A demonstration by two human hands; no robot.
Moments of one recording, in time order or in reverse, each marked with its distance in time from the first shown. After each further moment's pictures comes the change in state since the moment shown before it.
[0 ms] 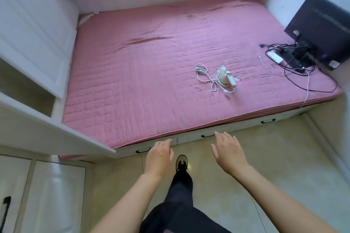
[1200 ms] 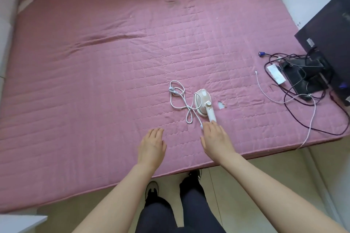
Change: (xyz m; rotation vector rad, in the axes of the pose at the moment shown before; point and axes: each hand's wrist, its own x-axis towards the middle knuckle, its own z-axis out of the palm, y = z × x) left_hand 0.405 0.131 0.112 0.092 -0.125 -0.033; right_hand 0.386 0.220 -0.004 0.049 -0.188 -0.110
